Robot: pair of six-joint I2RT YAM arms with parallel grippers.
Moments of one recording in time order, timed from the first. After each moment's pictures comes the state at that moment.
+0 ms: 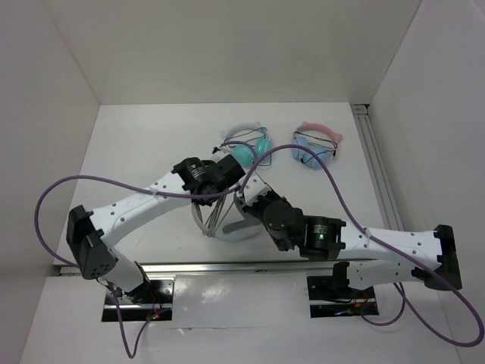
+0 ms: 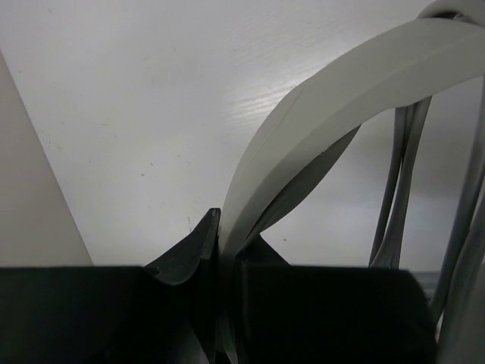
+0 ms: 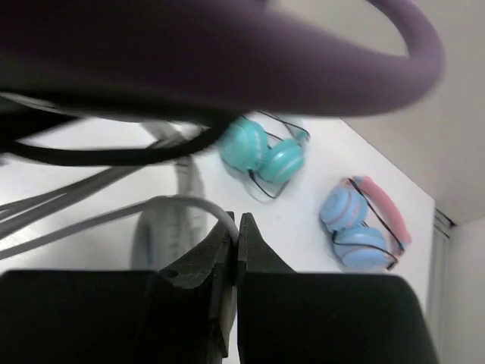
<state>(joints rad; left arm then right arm) -0.89 1.56 1.47 -1.24 -0.66 -0.44 1.35 1.07 0.95 -0.11 0.90 -0.25</state>
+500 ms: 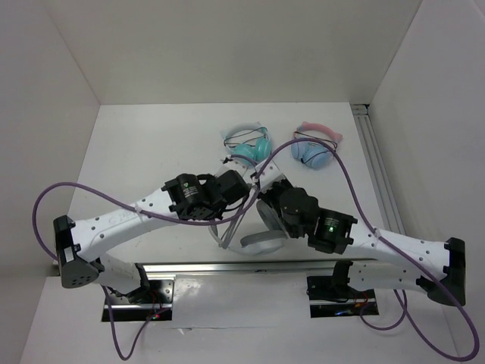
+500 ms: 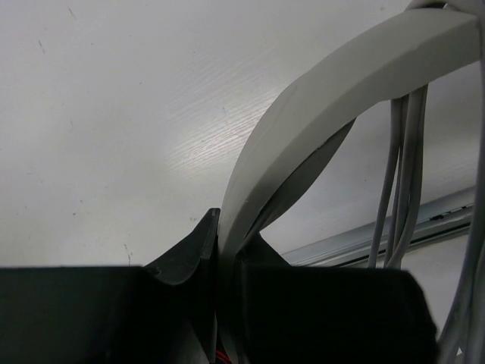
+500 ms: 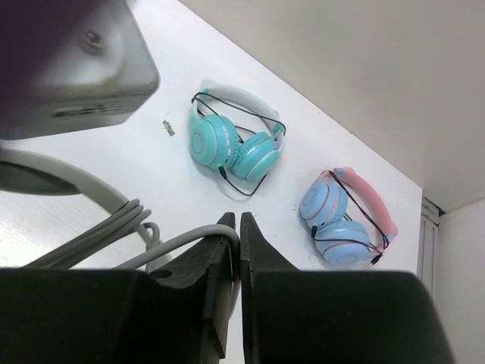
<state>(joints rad) -1.07 1.42 1.44 -1.15 -0.54 -0.45 1.17 0.98 0.87 -0.05 0.80 -0.31</state>
